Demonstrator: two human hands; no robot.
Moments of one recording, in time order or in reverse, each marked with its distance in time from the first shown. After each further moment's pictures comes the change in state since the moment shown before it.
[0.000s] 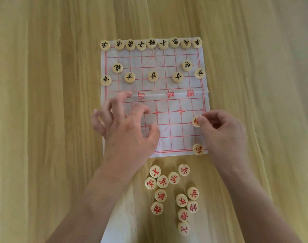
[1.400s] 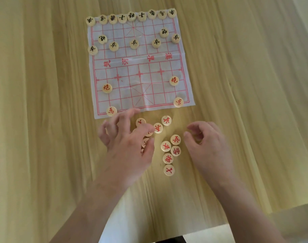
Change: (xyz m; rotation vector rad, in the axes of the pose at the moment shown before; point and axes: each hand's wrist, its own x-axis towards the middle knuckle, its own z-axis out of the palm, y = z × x) left_hand -0.133 0.005 0.009 -0.020 -0.120 0.184; right_hand -0.122 0.072 -0.035 -0.210 -0.086 -0.131
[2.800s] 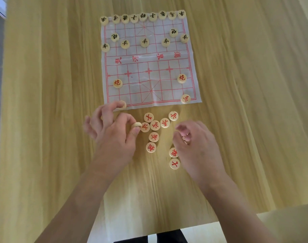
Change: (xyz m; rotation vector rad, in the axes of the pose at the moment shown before) left_hand -0.008 -0.026 -0.022 -0.092 0.079 -0.192; right_hand -0.021 -0.034 0.011 0.050 -0.098 -0.053
